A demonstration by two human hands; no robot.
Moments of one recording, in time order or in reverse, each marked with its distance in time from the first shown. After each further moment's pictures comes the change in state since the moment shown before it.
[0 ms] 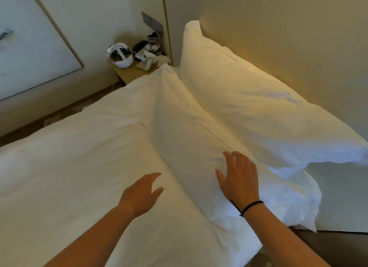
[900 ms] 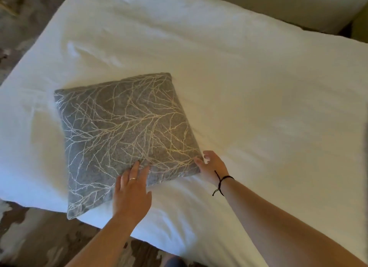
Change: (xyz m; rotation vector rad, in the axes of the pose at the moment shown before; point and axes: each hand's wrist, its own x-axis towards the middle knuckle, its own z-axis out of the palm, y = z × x) left_hand -0.433 -0.425 0.259 -0.182 0.252 -0.972; right_hand -0.343 -0.518 0.268 0.272 -1.224 -0.274
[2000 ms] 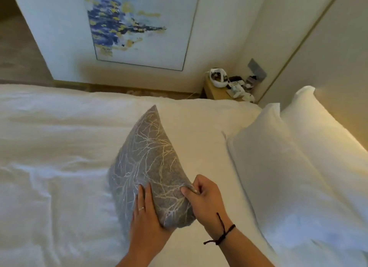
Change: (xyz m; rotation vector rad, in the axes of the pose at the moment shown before) left_hand -0.076 0.232 -0.136 -0.640 0.120 0.512; right_hand -0.279 -0.020 -0.192 0.393 0.720 -0.336
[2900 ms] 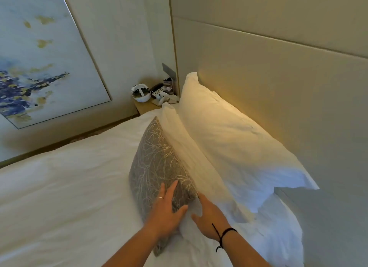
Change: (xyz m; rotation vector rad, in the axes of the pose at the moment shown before) left_hand -0.028 0.376 0.306 0.138 -0.532 0.307; right_hand -0.011 0.290 -0.415 -0.285 -0.122 0.239
